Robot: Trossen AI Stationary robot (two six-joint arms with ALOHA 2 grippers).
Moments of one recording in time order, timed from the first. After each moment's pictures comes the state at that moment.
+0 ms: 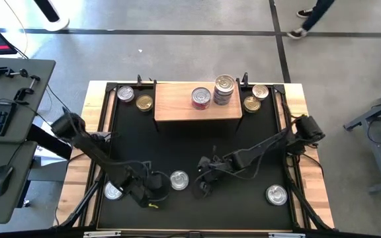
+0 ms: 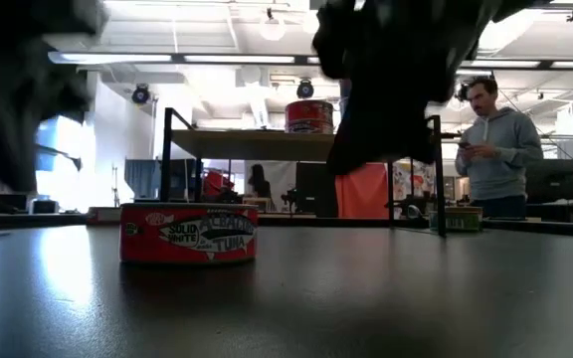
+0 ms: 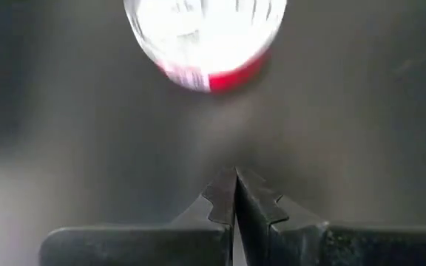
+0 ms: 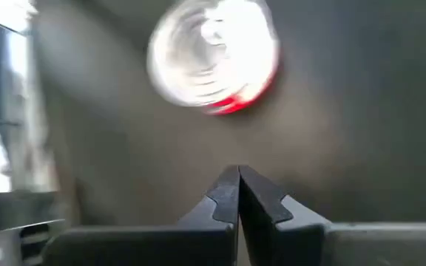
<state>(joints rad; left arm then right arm) -0.70 1.65 0.94 -0.55 -0.37 -0.70 0.38 1.83 1.13 -0.20 0.07 0.84</state>
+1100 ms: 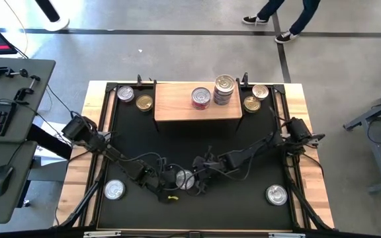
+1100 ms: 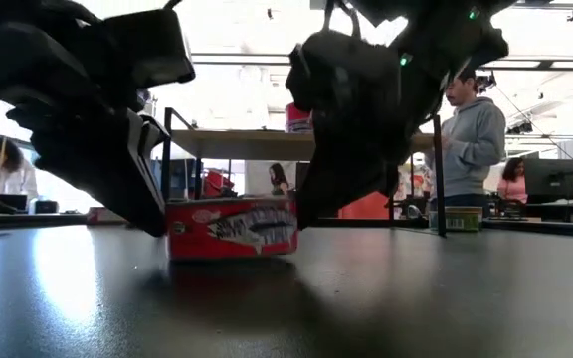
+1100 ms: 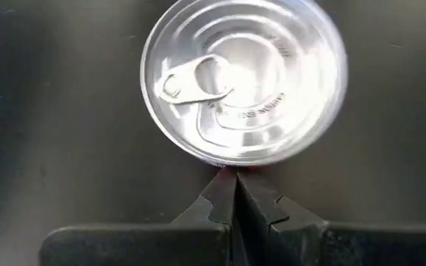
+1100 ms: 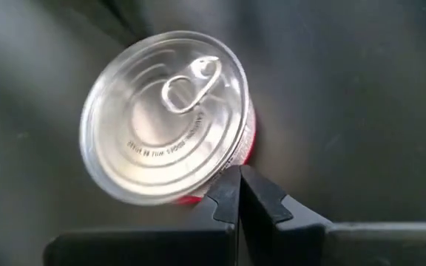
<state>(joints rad) -0.53 1.79 0.92 -0.17 -0.41 -0.52 0.33 1.95 1.13 -0.05 0.15 0.67</state>
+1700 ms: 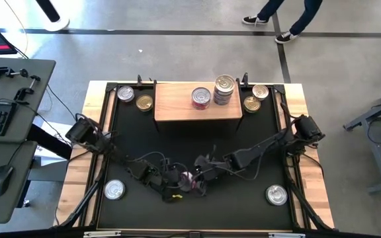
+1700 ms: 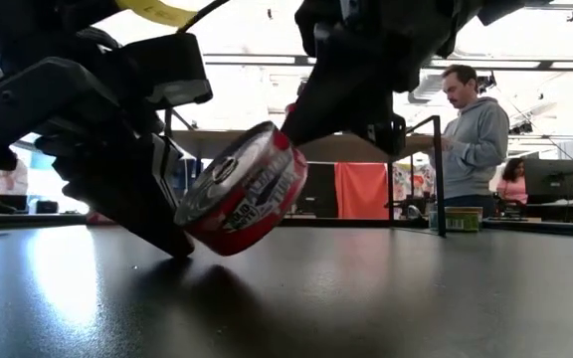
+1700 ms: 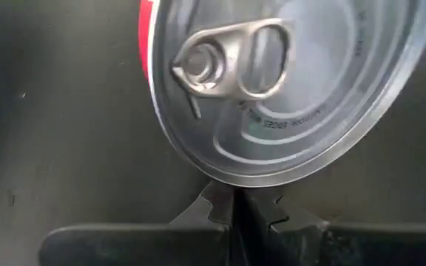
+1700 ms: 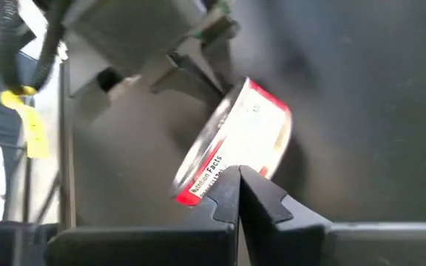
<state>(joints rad) -0.49 1.88 0.91 -0.04 -0.39 -0.49 0.36 1.85 1.13 -0.02 0.14 0.78</state>
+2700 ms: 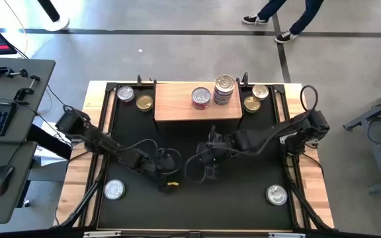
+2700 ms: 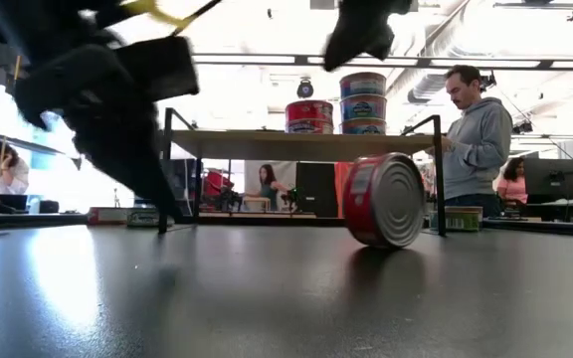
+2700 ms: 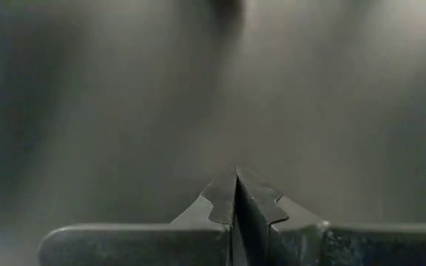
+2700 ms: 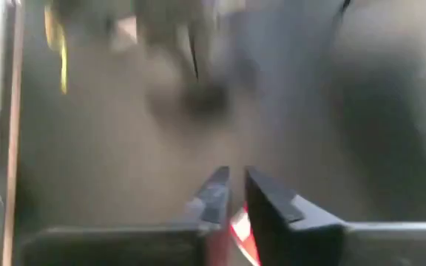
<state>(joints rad) -0.44 1.67 0.79 -0.10 -0.34 -0.53 0.27 1.71 1.47 -0.75 0.14 0.37</state>
